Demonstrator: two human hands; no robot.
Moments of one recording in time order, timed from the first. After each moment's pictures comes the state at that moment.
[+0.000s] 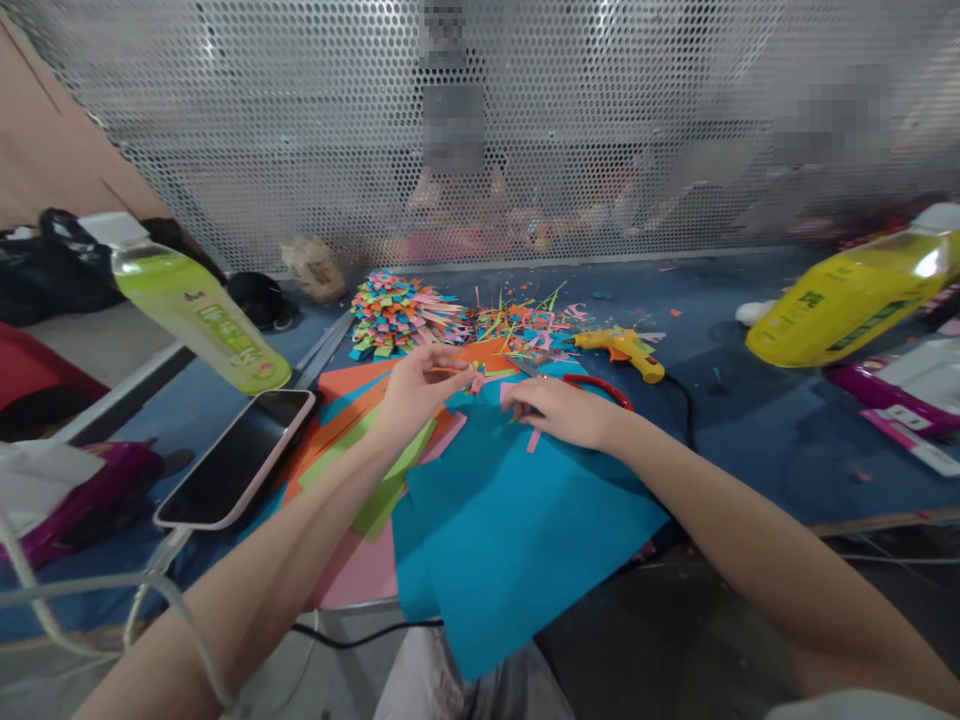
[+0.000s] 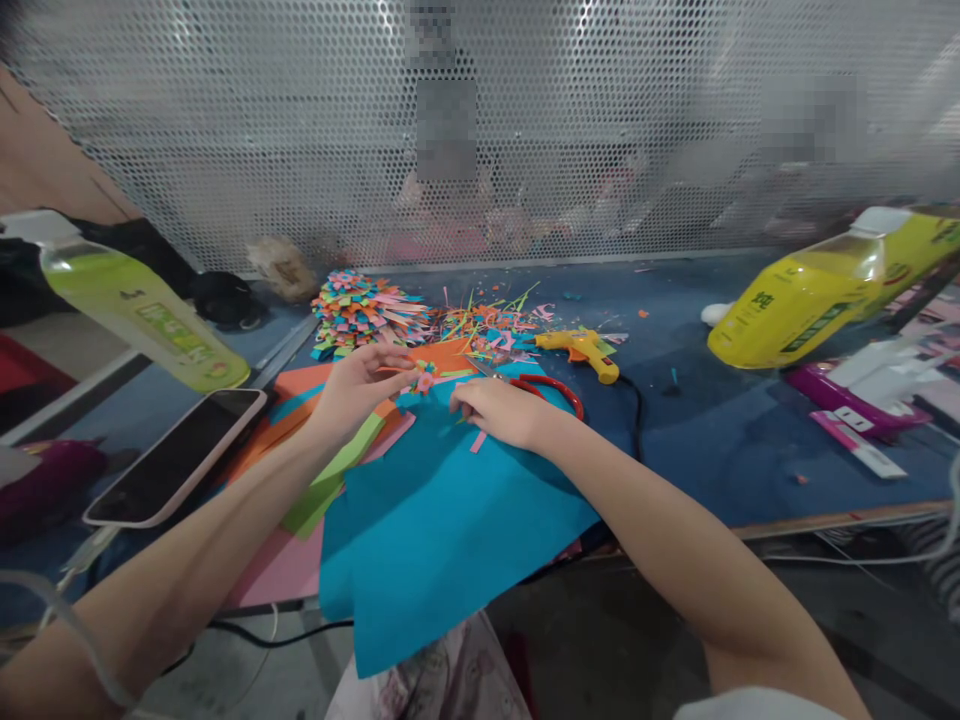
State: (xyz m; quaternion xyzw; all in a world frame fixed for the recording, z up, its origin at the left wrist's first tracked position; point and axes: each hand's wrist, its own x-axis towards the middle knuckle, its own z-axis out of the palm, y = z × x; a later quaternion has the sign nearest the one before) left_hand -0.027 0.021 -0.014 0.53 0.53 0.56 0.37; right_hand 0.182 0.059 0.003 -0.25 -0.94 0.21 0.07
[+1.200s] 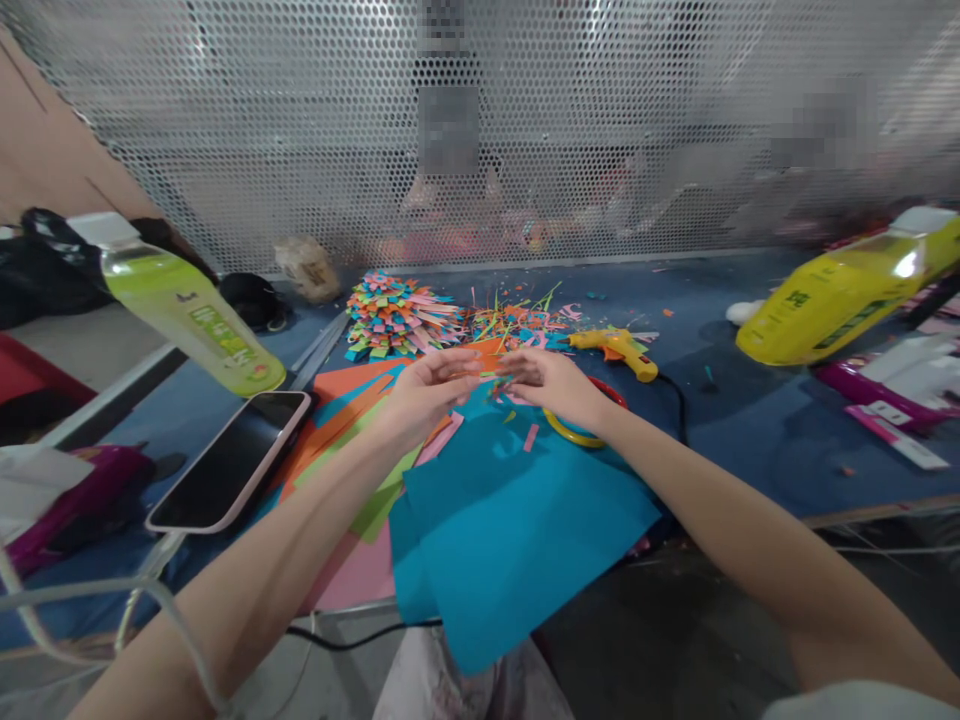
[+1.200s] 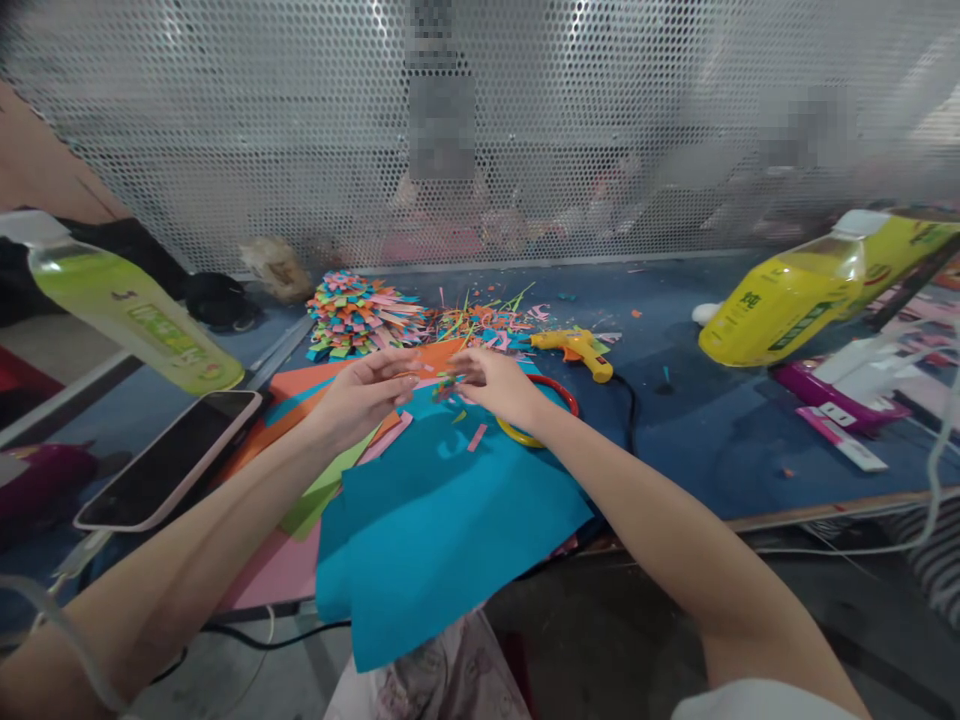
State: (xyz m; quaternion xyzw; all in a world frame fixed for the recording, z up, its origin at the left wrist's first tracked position) left_hand -0.010 0.009 0.000 0.40 0.41 0.59 0.57; right_hand 0.176 0.071 -0.012 -0.32 -0.76 0.47 0.31
